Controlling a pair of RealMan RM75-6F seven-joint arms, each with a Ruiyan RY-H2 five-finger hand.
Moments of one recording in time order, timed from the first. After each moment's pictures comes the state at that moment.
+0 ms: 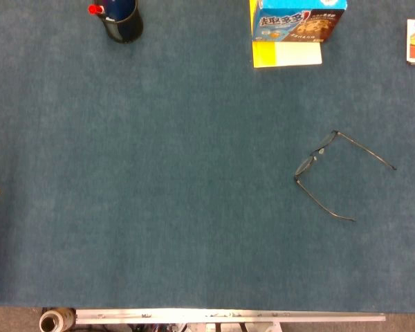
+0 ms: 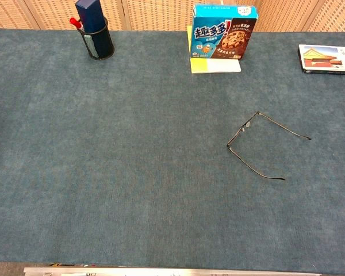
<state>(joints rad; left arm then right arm) -0.10 -1.13 -0.04 -1.63 1.44 1.44 0.15 0.07 -1.11 0.04 -1.61 -1.55 1.49 -0.04</state>
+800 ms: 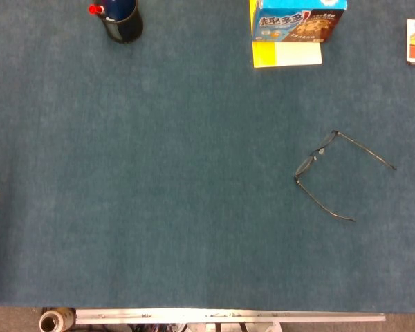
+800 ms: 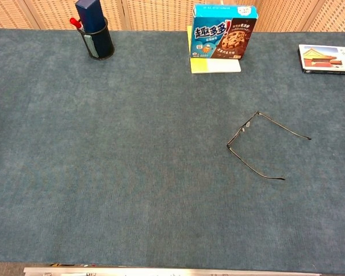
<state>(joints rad) -0.09 -1.11 -0.03 -1.65 1.44 1.45 0.14 0.09 -1.11 0.03 -1.63 -1.58 1.47 -0.04</state>
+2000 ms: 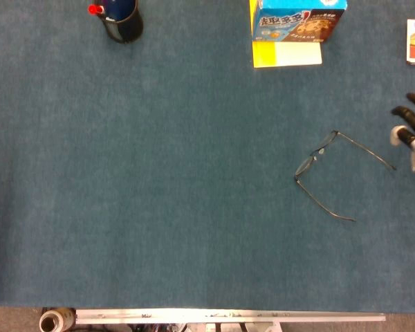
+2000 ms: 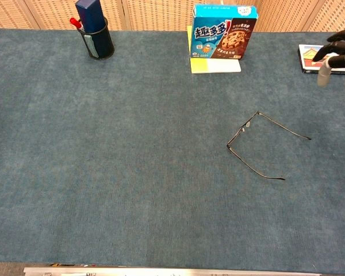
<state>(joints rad) -0.08 -1.09 -0.03 -1.67 1.46 1.47 0.13 0.29 -1.07 0.06 -1.77 -1.66 1.23 -0.39</state>
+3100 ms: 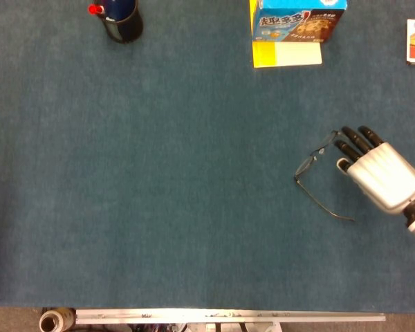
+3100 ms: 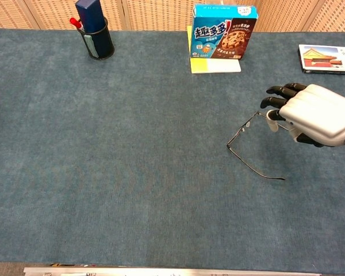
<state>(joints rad) -0.07 -1.08 -0.04 -1.68 1.44 1.47 0.14 0.41 -1.23 -0.01 -1.75 -1.57 1.01 -0.66</state>
